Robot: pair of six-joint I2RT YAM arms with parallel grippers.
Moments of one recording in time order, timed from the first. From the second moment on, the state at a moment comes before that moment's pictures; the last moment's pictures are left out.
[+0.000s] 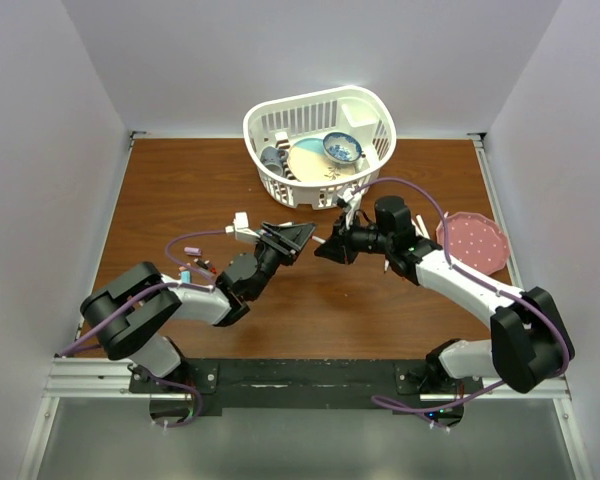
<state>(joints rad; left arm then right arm) -0.86 1.55 0.43 1.22 -0.33 -1.34 0.52 1.32 0.76 0.11 -0.65 0.11</state>
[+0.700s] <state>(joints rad) -0.79 1.54 0.43 1.24 -0.30 -1.35 0.52 1.33 0.76 0.18 -0.67 0.14</state>
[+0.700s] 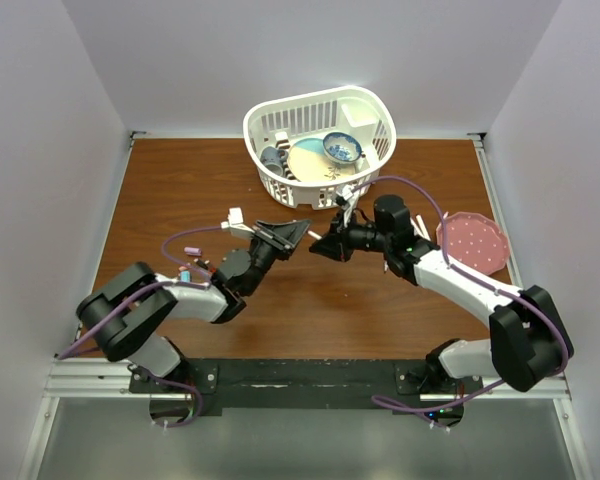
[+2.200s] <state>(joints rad) -0.11 1.03 0.39 -0.12 -0.11 -1.02 0.42 1.47 1.00 -0.52 -0.54 -0.50</state>
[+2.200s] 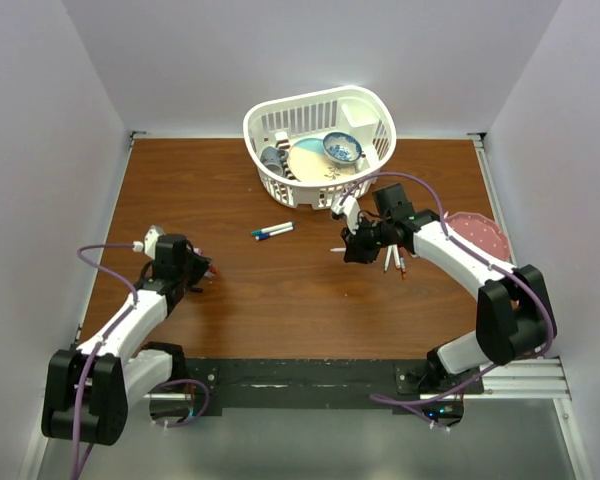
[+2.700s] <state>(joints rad) -0.11 1.03 0.37 -0.19 -0.15 -1.02 0.39 1.50 1.01 -0.57 -0.51 -0.52</state>
